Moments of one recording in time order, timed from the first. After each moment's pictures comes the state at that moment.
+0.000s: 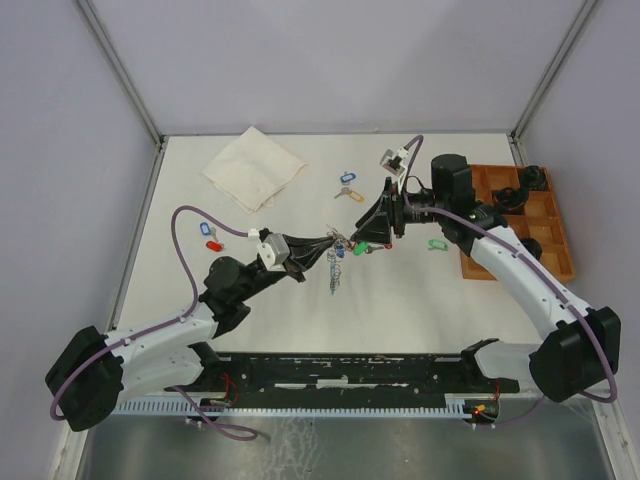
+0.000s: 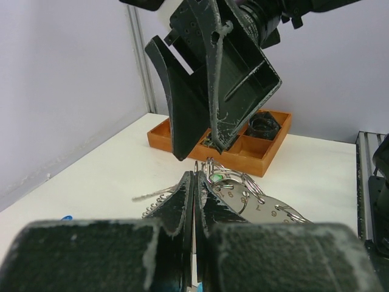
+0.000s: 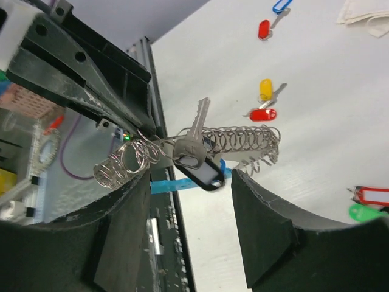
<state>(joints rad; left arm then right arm) -0.80 1.00 0.39 0.95 0.29 0.03 0.40 1.28 1.06 -0.18 -1.03 0.24</state>
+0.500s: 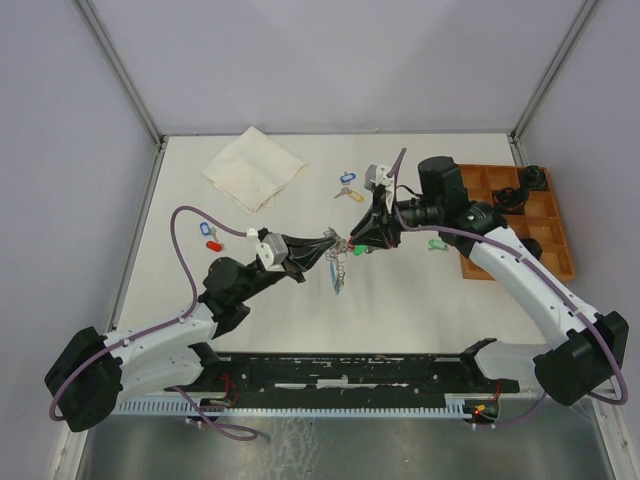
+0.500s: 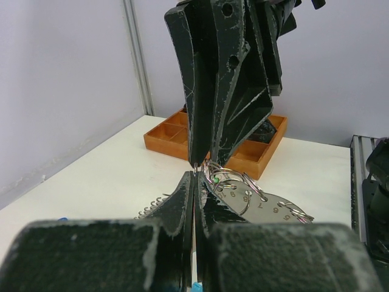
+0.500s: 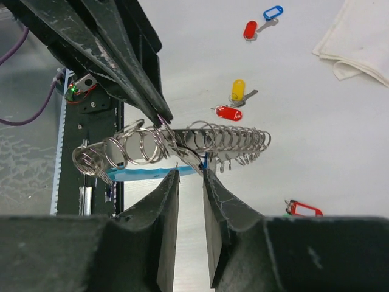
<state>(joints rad) -0.81 0.99 0.39 0.96 0.29 0.01 0.48 1.26 1.17 -0.46 -0.93 -0.29</state>
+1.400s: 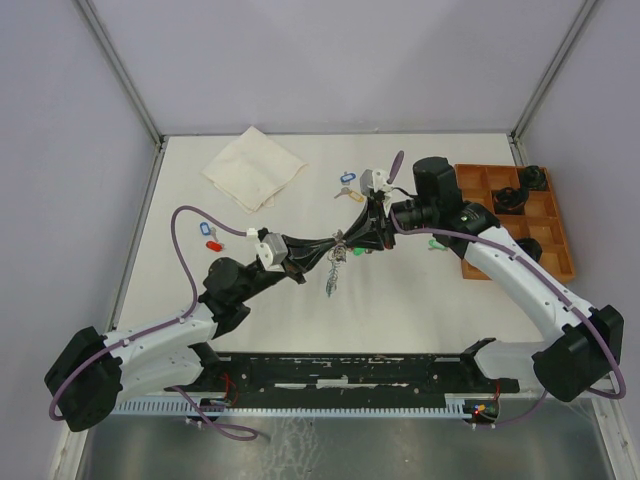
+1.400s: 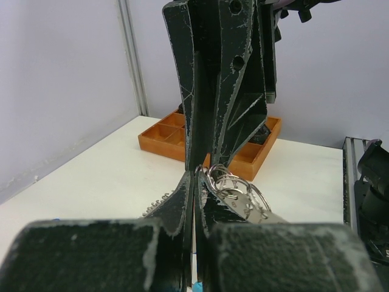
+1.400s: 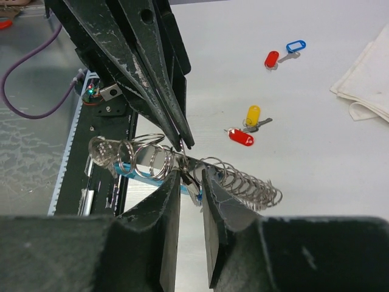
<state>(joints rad) -0.81 0.99 0.39 0.96 0.30 -0.01 0.53 1.28 1.15 -0.37 -1.03 -0.35</state>
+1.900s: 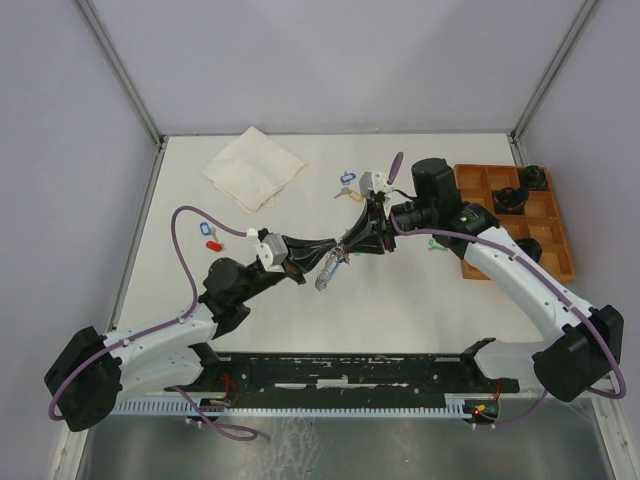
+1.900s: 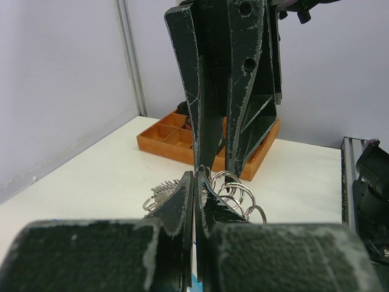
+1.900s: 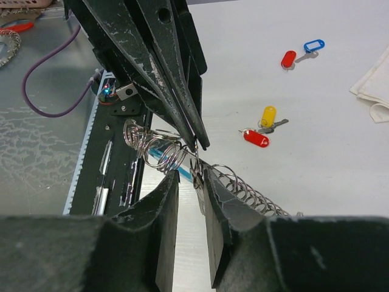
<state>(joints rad) -0.82 0.99 0.39 0.96 0.30 -0.01 0.53 1.28 1.15 -0.40 -1.07 -0.35</state>
